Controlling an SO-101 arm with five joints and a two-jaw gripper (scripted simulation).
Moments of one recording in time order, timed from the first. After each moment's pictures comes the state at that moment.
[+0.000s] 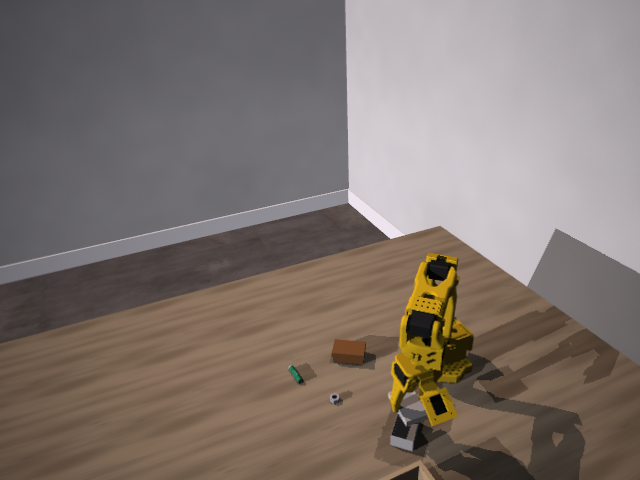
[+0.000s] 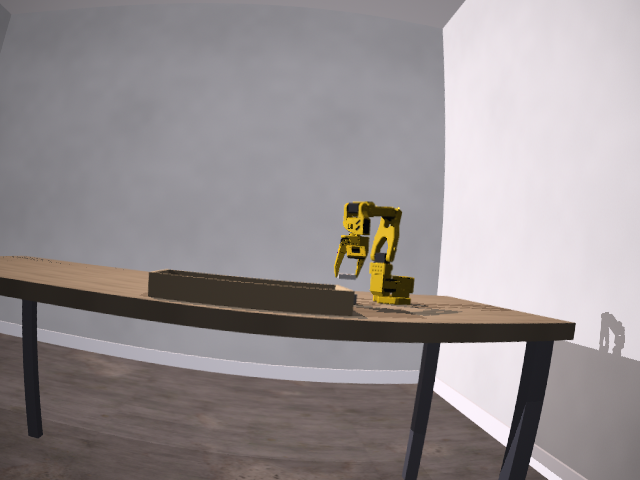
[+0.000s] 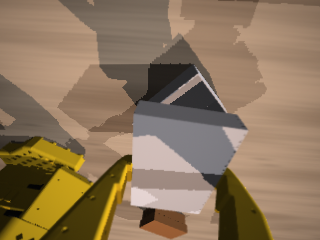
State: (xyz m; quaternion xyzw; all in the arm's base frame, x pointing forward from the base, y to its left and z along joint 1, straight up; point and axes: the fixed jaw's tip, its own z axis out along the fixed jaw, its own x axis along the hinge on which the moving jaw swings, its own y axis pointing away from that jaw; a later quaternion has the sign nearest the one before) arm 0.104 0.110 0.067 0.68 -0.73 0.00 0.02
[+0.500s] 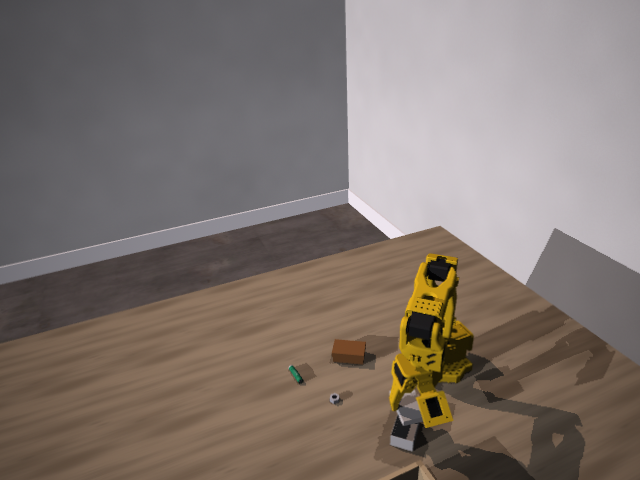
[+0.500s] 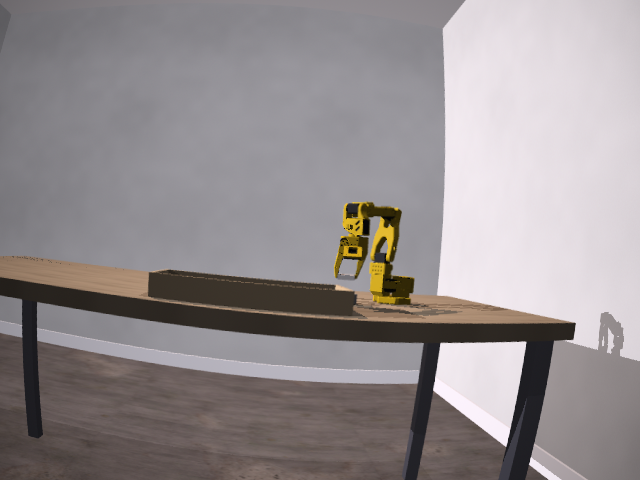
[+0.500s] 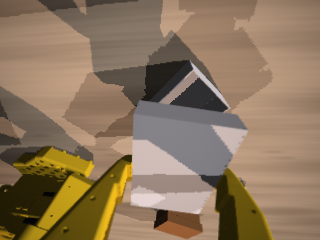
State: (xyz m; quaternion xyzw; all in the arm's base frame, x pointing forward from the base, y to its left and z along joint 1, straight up) arm 0.104 0.111 0.066 0.64 -0.77 0.00 0.02
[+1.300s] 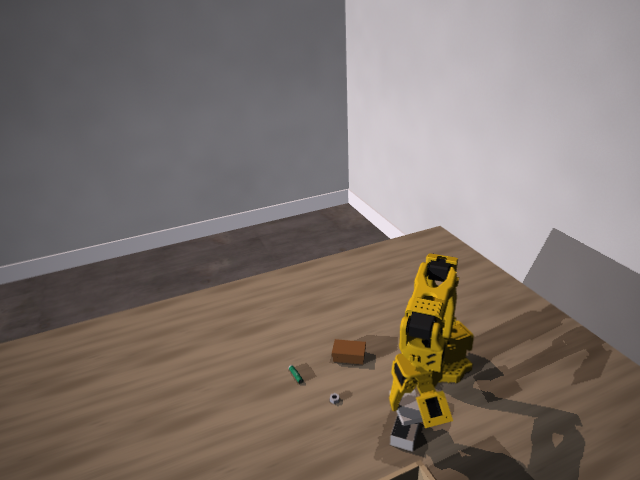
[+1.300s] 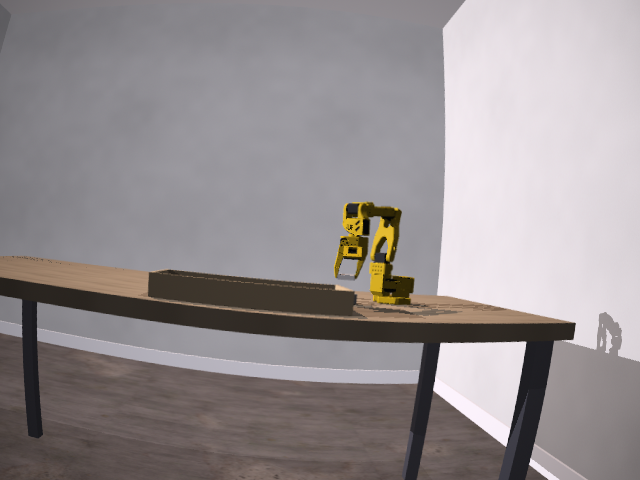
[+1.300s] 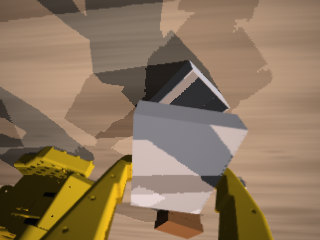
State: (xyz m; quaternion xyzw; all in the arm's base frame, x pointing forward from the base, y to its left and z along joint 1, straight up) arm 0.104 0.111 0.066 0.64 -0.77 0.00 0.02
